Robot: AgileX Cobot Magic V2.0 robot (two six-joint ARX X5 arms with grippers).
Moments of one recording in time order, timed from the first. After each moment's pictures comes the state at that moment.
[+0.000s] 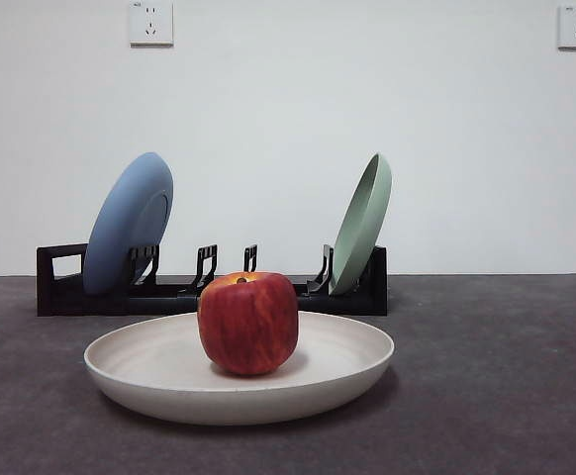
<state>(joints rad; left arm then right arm) 0.01 0.07 0.06 -0.10 0.14 0.02 0.82 0.95 1.30 -1.35 0.00 0.13</state>
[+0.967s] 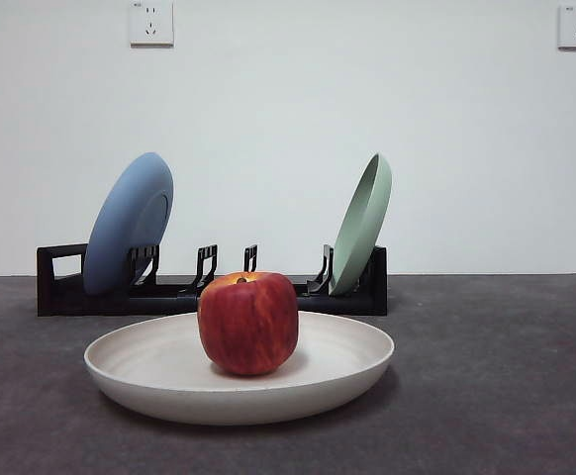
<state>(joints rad) 0.01 0.03 0.02 -0.17 0.13 -0.07 0.82 0.95 1.30 -1.35 0.02 0.12</state>
